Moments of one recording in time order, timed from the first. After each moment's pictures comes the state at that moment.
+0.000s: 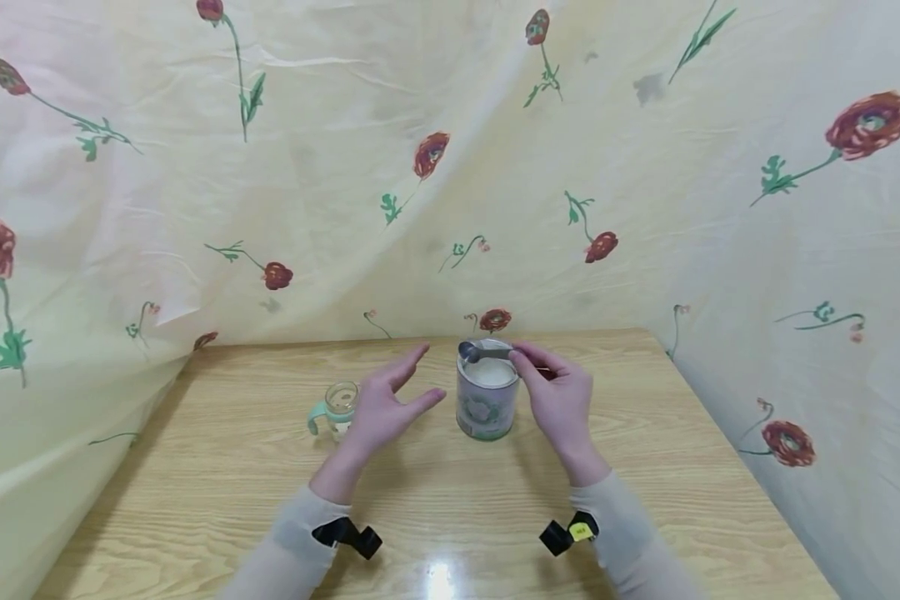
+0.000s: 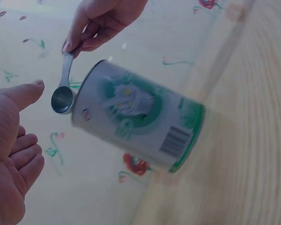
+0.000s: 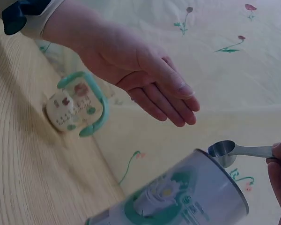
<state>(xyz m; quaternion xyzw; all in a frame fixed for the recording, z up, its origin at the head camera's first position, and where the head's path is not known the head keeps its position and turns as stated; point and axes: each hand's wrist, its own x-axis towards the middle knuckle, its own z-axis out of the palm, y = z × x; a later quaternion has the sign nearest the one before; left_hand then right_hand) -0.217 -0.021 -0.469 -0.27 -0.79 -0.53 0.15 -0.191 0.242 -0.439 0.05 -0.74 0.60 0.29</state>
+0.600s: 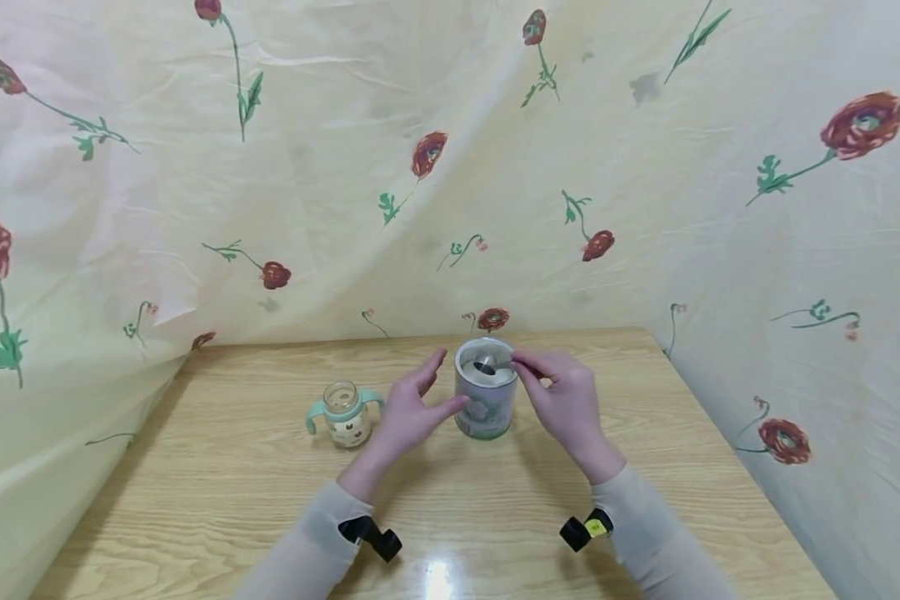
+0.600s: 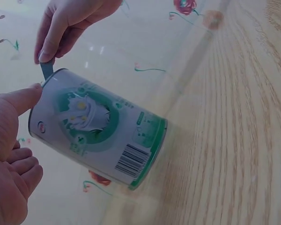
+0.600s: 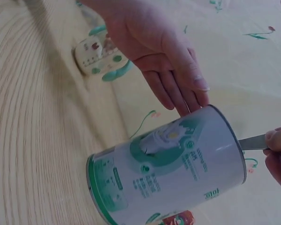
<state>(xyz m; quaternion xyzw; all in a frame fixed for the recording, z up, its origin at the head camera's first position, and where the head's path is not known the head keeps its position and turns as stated) -0.223 0.015 -0.486 -0.23 -0.79 -0.56 0.06 -0.198 0.267 -0.444 0.25 -0.80 0.35 0.41</state>
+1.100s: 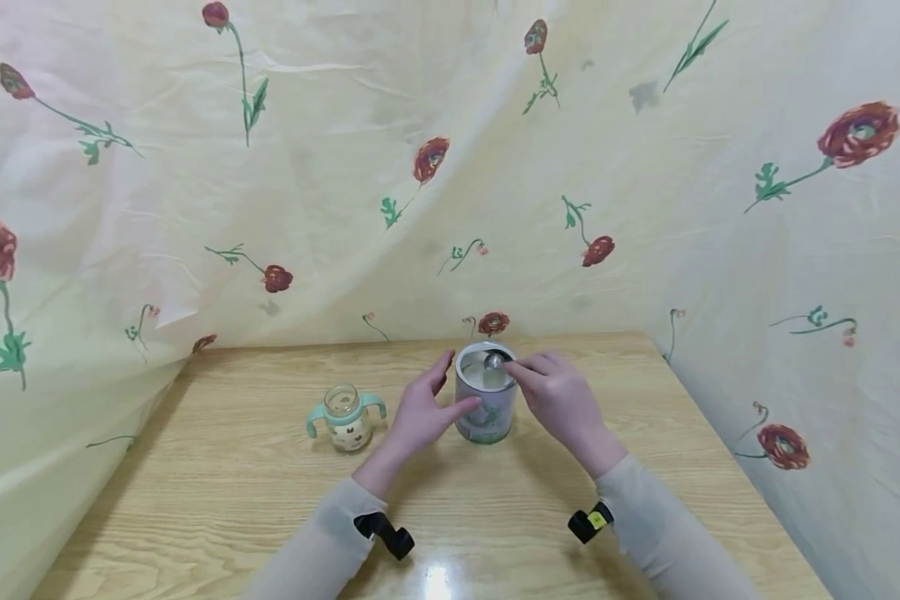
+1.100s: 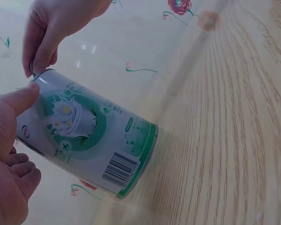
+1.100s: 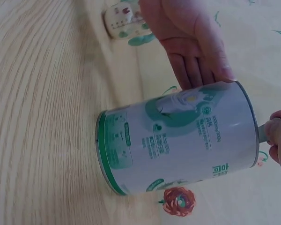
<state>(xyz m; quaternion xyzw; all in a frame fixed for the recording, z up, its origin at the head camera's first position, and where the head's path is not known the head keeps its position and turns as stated) -0.231 0.032 -0.493 -0.22 -0.80 -0.56 0.05 -0.207 0.275 -0.442 0.36 -0.82 0.15 0.42</state>
